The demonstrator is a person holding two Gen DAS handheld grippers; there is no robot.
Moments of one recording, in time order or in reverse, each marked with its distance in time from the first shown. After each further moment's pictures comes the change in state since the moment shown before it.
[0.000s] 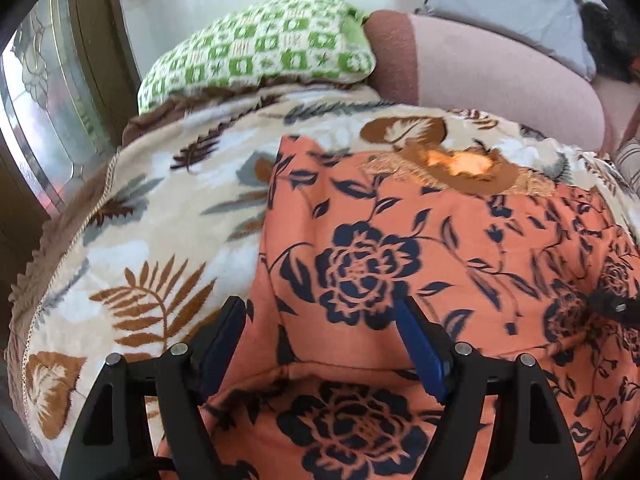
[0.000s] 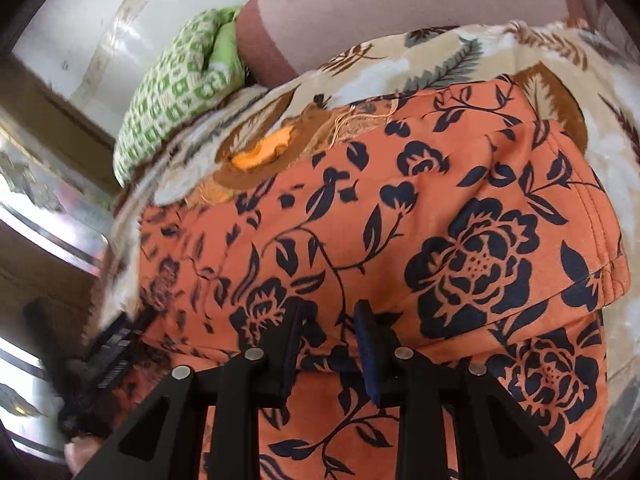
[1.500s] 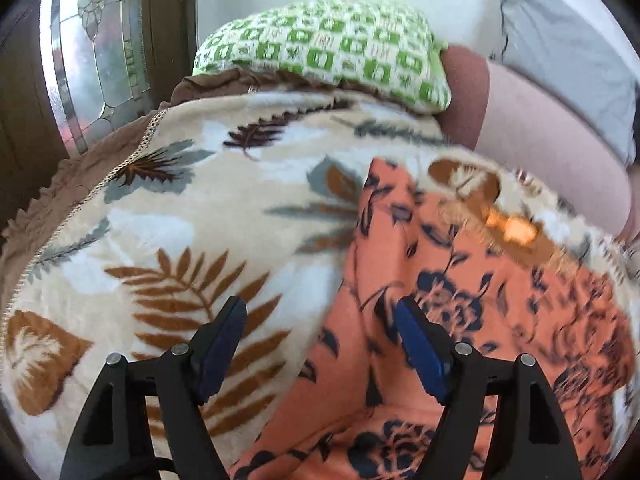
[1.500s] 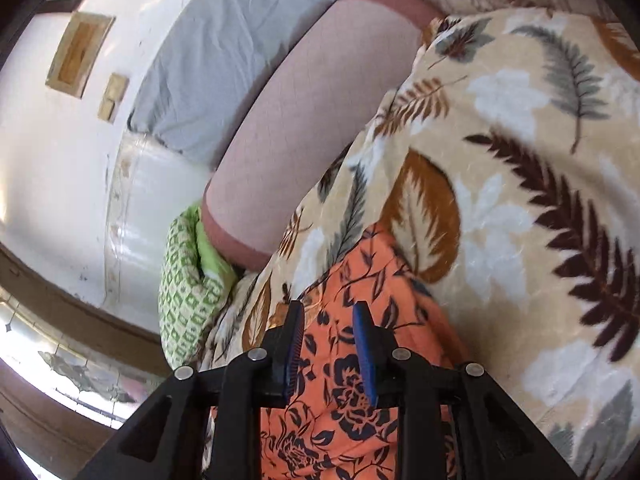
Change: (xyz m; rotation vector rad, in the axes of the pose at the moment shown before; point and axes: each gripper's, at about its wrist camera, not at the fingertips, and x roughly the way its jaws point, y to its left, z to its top) left arm 0.013 0.065 0.015 -0.280 -0.006 -0.036; right arm -0.091 -0.134 0.034 0.515 -0.413 0.218
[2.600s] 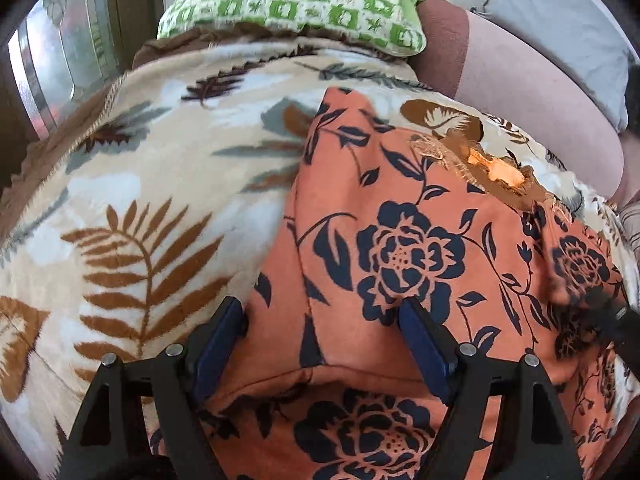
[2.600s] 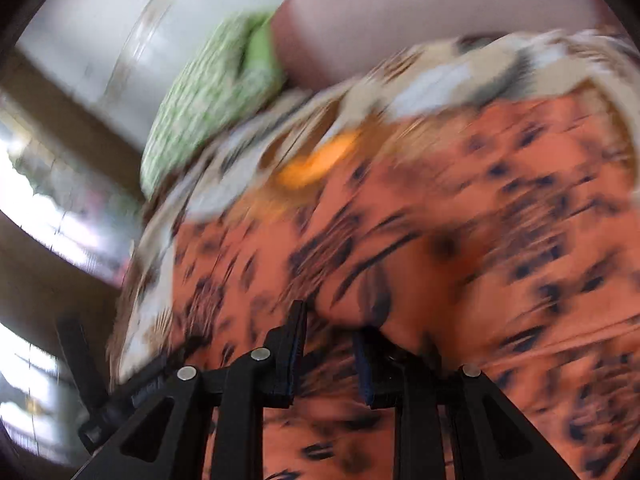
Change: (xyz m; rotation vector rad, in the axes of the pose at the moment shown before) left arm 0.024 -0.024 -0.021 0.049 0.170 -0.027; right arm 0.107 0.085 -0.117 -0.440 0.347 -0.091
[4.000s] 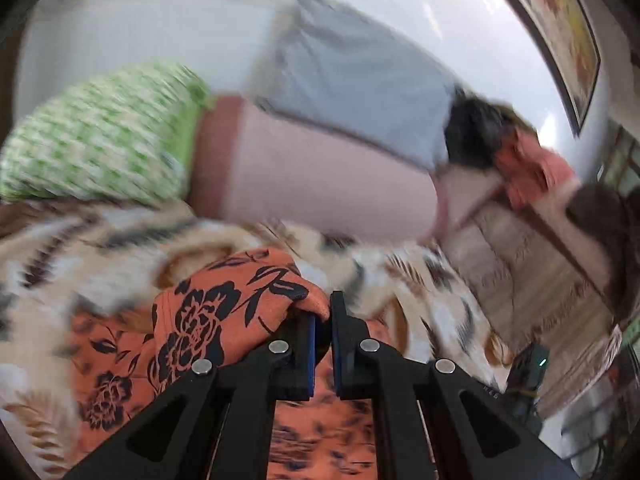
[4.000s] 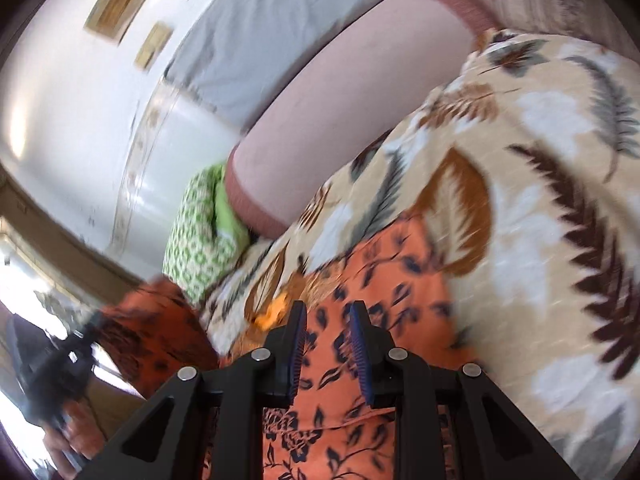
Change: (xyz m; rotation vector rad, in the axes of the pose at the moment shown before) left arm -0.133 -0.175 0.090 0.246 -0.174 -0.575; right arm -0.124 -0.112 0.030 0.278 -0.323 0.085
